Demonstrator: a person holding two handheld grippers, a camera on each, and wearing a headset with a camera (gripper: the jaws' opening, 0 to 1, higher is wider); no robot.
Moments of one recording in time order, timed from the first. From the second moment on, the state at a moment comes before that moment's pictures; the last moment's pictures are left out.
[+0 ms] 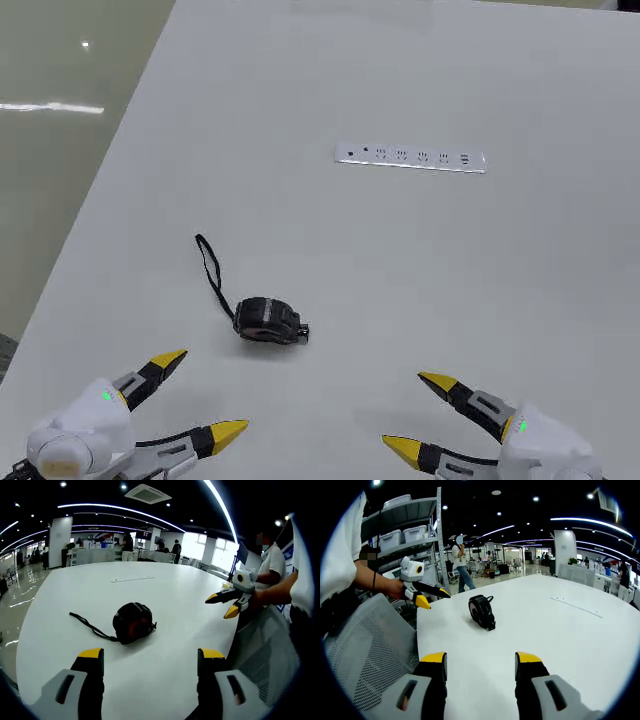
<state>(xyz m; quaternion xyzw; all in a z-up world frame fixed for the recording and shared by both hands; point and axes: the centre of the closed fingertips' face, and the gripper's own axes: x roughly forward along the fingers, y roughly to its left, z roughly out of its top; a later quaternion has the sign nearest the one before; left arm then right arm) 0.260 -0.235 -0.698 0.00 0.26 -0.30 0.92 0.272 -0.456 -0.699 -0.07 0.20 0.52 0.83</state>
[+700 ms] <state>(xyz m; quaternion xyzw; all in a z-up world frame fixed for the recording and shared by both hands) 0.276 -0.235 -0.701 0.02 0.26 -0.32 0.91 0.285 -0.441 -0.704 -0.07 0.20 0.54 0.82</state>
